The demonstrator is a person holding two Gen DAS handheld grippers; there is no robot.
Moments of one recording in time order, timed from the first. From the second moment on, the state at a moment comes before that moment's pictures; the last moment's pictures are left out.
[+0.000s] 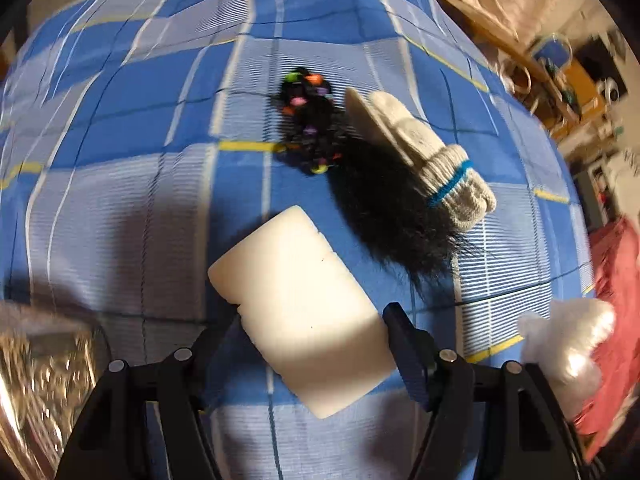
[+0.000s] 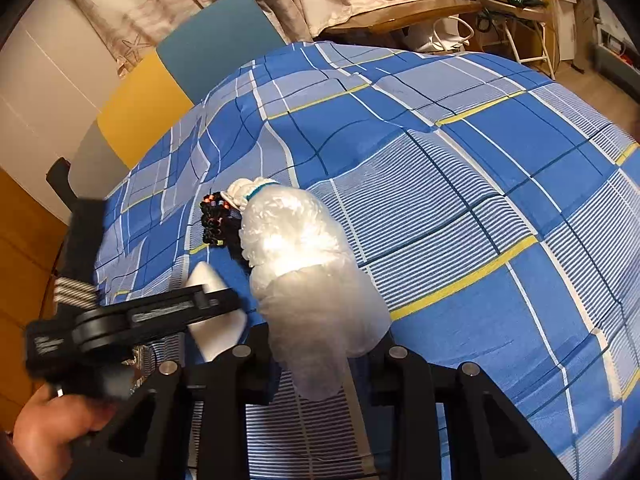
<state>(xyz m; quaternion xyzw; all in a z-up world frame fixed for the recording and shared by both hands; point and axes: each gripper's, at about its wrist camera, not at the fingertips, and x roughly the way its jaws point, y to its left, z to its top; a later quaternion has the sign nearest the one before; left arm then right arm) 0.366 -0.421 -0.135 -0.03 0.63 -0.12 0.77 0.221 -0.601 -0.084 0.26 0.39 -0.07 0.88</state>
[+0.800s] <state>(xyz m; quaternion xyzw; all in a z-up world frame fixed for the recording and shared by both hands) 0.176 -0.304 0.006 -0.04 0.48 -0.39 0.78 0.219 -0.574 -0.091 0.21 0.40 -0.05 0.89</state>
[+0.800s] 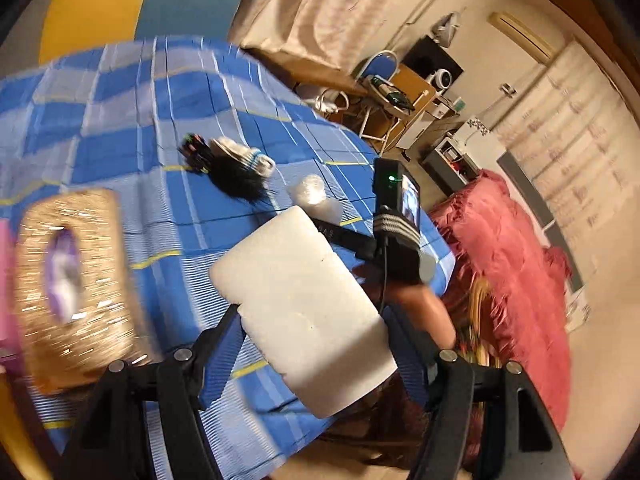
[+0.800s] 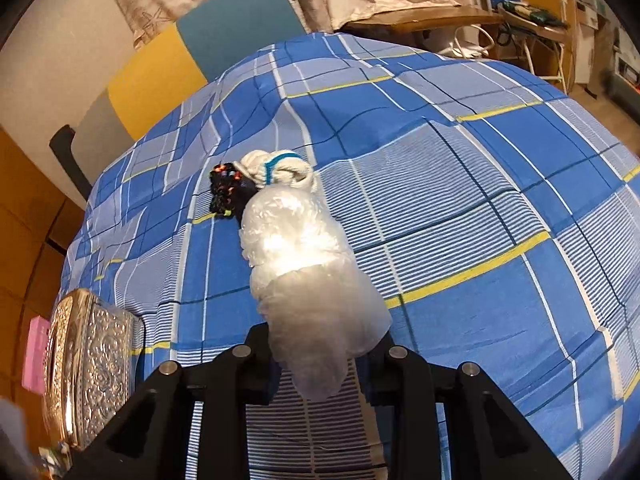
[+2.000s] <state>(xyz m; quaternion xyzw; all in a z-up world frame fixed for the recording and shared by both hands) 0.236 0.029 -0.137 0.09 0.62 -0.14 0.77 0.100 -0.352 0.060 0.07 0.25 0.11 0.96</state>
